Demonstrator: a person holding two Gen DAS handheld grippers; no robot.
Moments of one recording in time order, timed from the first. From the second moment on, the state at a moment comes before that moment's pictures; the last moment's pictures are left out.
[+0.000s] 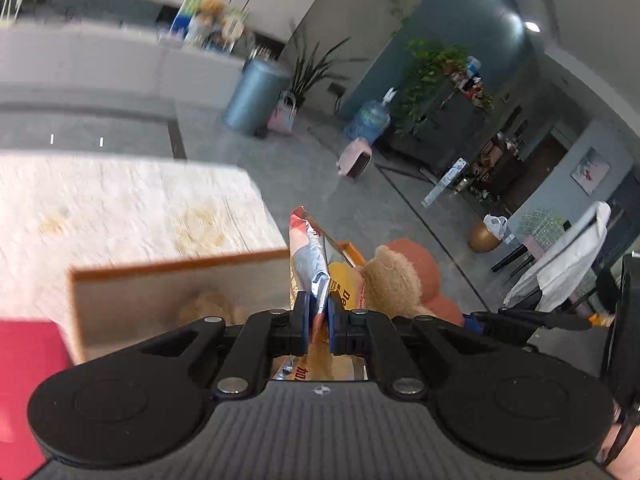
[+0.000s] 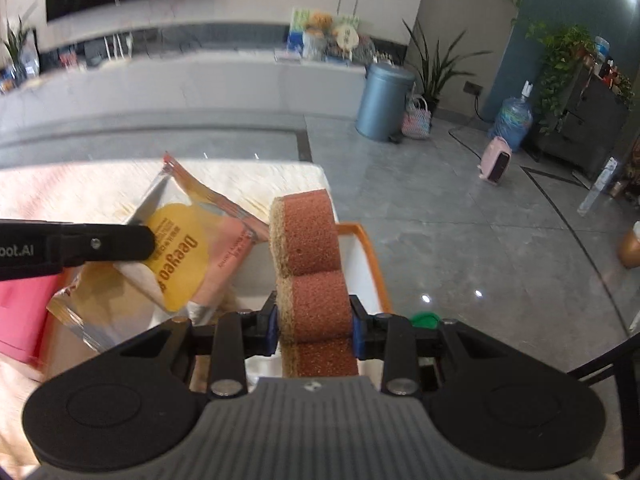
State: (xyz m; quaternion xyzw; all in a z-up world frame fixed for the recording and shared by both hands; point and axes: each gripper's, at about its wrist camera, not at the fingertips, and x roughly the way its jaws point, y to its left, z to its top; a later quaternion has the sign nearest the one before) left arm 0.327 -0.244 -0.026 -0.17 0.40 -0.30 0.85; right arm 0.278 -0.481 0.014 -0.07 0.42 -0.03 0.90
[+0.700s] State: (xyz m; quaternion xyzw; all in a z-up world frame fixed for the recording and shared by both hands) left arm 0.361 -0.260 -0.085 -0.23 0.49 -0.28 0.80; right arm 0.311 -0.496 -0.053 -0.12 0.46 -0.01 0.88
